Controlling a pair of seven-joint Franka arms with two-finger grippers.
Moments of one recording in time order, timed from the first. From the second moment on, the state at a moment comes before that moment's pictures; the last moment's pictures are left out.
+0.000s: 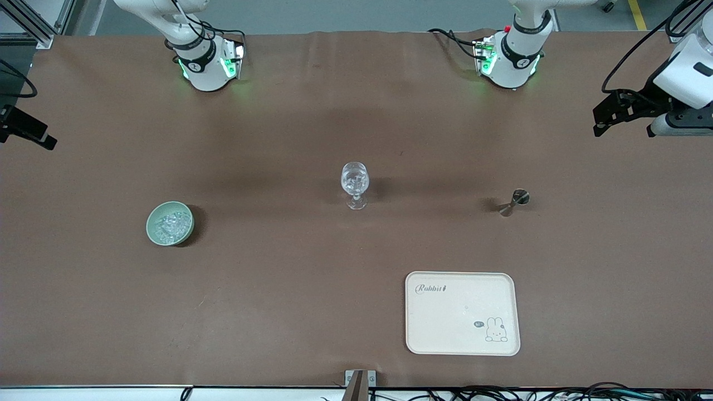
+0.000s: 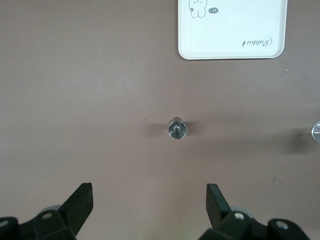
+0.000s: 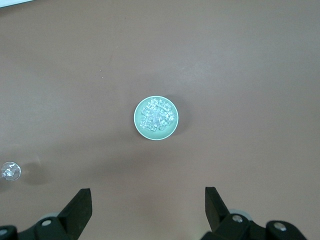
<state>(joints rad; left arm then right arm) 0.00 -0.10 -0.12 -1.65 0.03 1.58 -0.06 -0.02 0.00 -0.08 -1.47 0.03 1.48 0.09</state>
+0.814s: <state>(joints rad) 0.12 0.08 -0.06 -1.60 -0.02 1.51 -0.07 -0.03 0.00 -0.08 -1.47 0.03 1.47 0.07</state>
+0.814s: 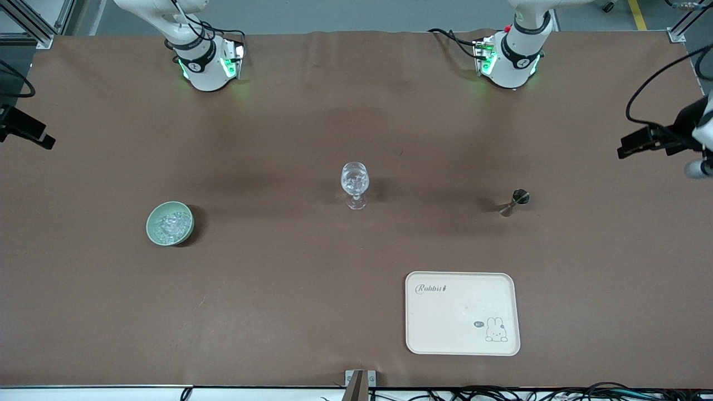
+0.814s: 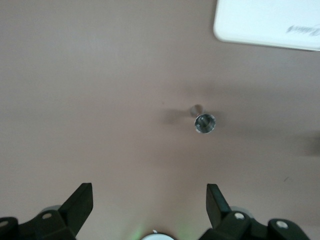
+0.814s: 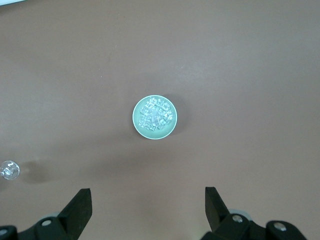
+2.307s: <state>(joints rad) 0.38 0.73 -0.07 -1.78 -0.83 1.67 -0.47 0.00 0.31 -0.07 -2.11 0.03 2.42 -0.12</state>
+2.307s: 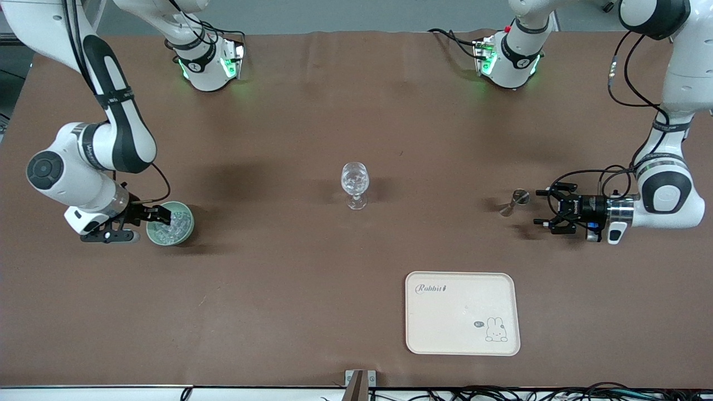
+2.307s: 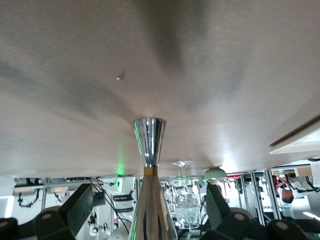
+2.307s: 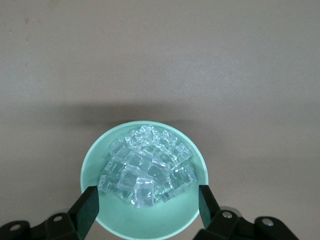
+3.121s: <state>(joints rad) 0.34 0.77 -0.09 -1.78 -0.86 1.65 -0.51 0.00 0.35 -0.06 -2.16 0.03 2.50 -0.13</state>
